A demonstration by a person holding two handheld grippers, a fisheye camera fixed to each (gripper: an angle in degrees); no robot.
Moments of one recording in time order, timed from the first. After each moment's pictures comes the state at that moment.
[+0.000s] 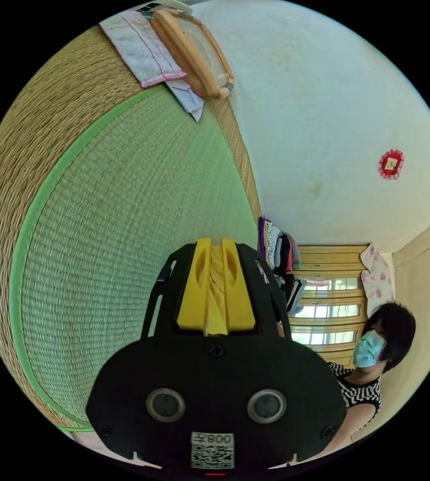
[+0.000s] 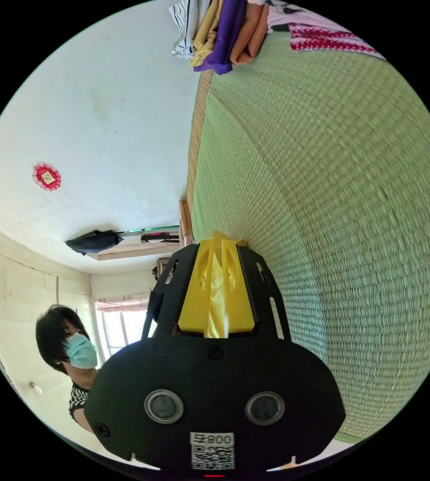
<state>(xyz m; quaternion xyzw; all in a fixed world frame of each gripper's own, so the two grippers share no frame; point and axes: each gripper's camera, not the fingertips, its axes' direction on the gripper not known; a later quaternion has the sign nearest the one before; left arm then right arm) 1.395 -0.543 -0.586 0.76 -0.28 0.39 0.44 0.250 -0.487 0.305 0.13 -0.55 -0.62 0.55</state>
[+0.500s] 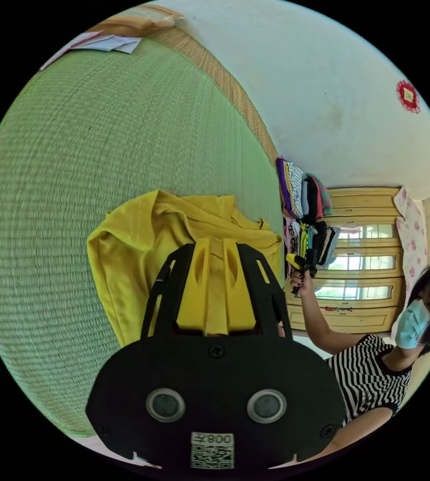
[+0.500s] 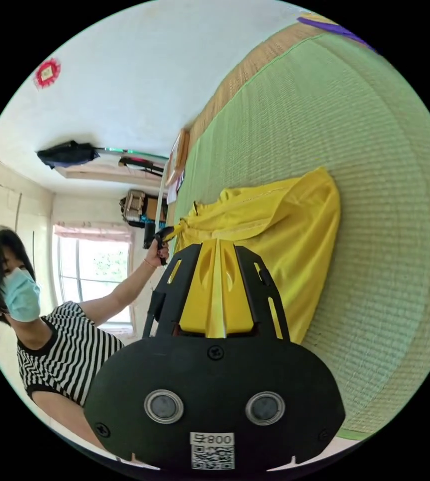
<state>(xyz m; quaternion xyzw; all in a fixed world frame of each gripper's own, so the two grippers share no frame) 1.474 -0.637 -0.553 0.69 -0.44 0.31 0.48 0.230 -0.253 0.317 0.21 -0.36 -0.75 0.52</state>
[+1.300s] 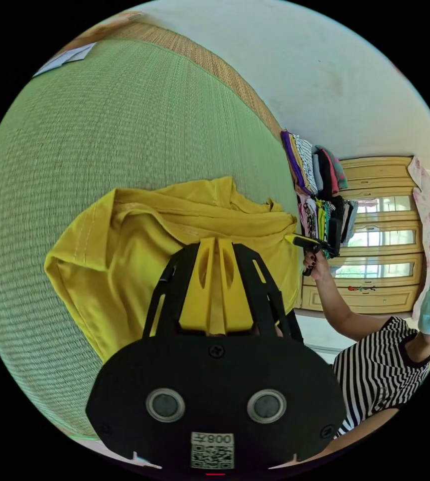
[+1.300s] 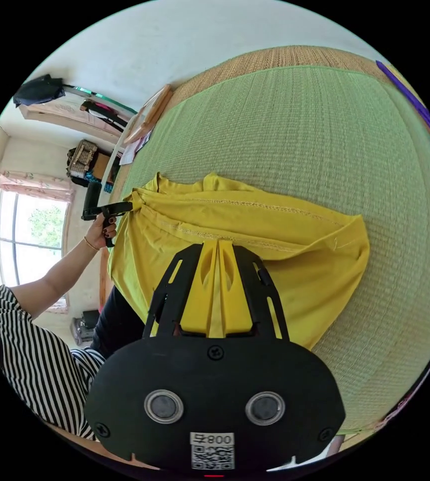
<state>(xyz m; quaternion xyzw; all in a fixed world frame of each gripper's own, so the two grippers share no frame) 1.517 -0.673 -0.493 0.66 -0.52 0.27 0.47 0.226 0.015 0.330 0.35 -0.17 -0.76 0.53</state>
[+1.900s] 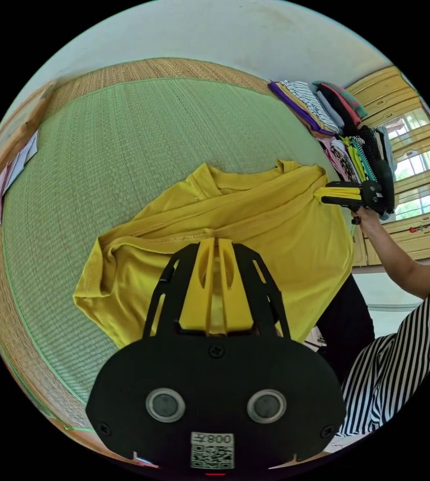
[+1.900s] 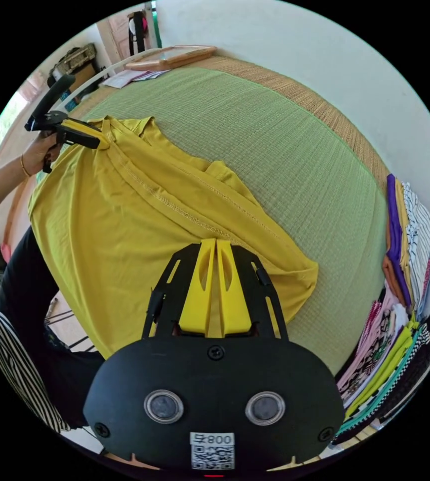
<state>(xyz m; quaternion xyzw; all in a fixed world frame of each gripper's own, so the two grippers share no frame) 1.525 -0.718 -0.404 0.59 -0.71 0.19 0.35 0.272 0.198 0.407 0.55 0.09 -0.71 0.42</state>
